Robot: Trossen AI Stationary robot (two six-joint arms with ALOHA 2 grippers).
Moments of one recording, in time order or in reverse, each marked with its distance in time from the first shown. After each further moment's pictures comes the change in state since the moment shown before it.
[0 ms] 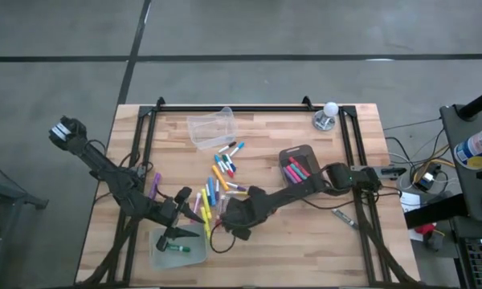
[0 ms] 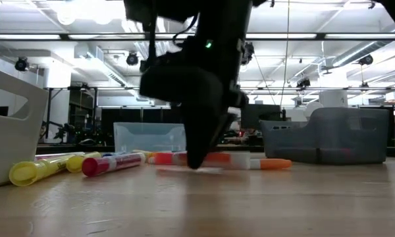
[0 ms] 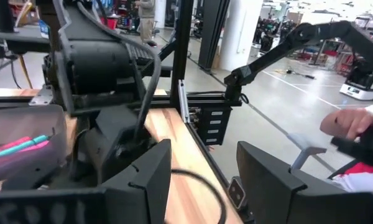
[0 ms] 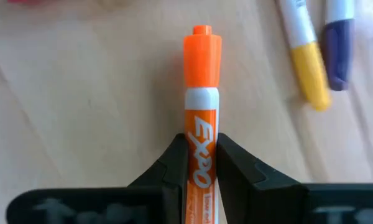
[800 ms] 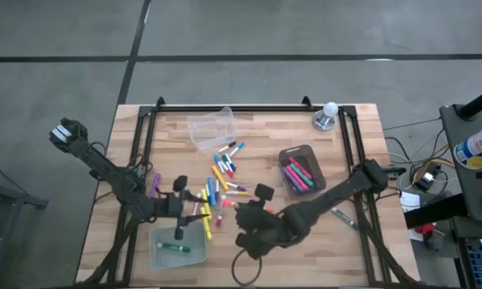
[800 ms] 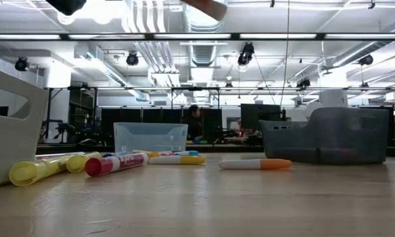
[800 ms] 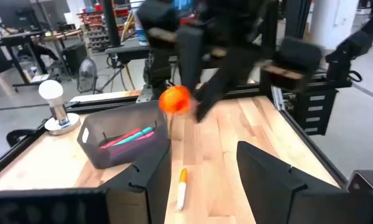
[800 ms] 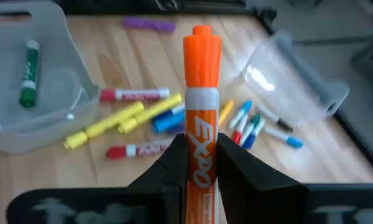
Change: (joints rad) left arm 0.021 0.044 -0.016 -0.016 -0.336 0.156; right arm 0.202 -0.284 0.007 0.117 0.575 -0.144
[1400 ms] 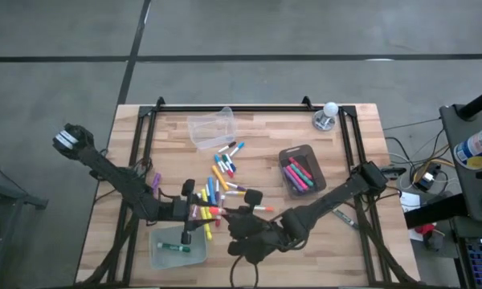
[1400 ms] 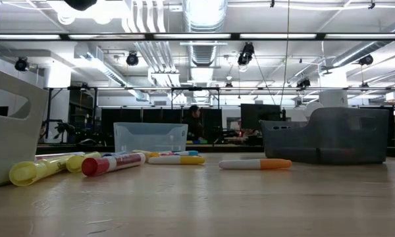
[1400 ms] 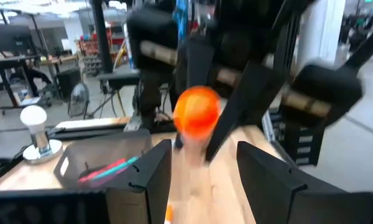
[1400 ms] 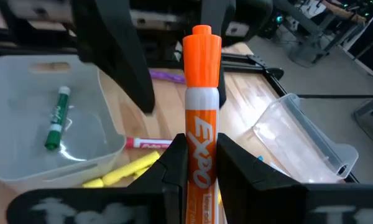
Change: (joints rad) left arm 0.030 0.153 0.000 0.329 0.064 0.082; right arm 0.014 0.019 -0.015 0.312 0.044 -0.270
